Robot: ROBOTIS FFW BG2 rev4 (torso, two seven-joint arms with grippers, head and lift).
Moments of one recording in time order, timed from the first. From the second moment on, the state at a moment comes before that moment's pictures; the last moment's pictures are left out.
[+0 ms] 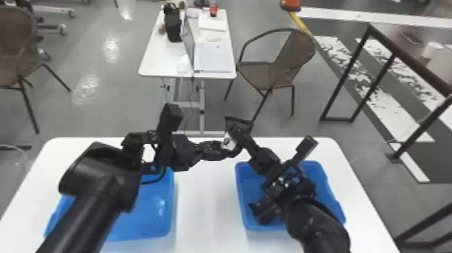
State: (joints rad) left arm -0.44 0.00 -0.23 -1.00 -0.14 0.07 -0.99; right arm -0.21 -0.03 0.02 -1.06 -0.69 0.03 0.73
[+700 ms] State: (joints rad) left arm -0.17 0.01 0.07 -1.36 0.04 0.17 -0.83; right arm -0.11 -0.16 -0.17 -1.05 -0.73 0.08 0.66
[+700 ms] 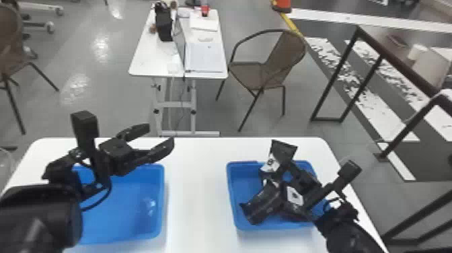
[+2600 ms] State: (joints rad) left arm 0.39 0.00 0.15 -1.82 0.08 0.05 -0.52; right arm 0.47 0.00 -0.41 -1.71 -0.05 -0.29 0.57
